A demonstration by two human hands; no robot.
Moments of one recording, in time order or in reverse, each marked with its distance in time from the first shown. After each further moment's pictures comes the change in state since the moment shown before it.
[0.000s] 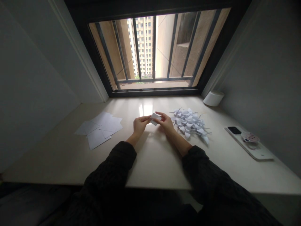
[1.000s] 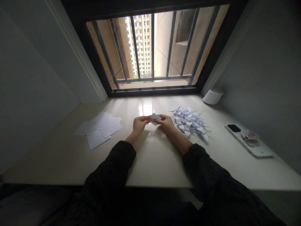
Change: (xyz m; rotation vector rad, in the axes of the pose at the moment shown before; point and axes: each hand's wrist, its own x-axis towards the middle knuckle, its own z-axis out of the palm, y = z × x) left_hand 0.003 -0.002 -0.003 -0.007 -0.061 -0.044; right_hand -0.003 -0.010 -0.001 0.076 -0.032 0.156
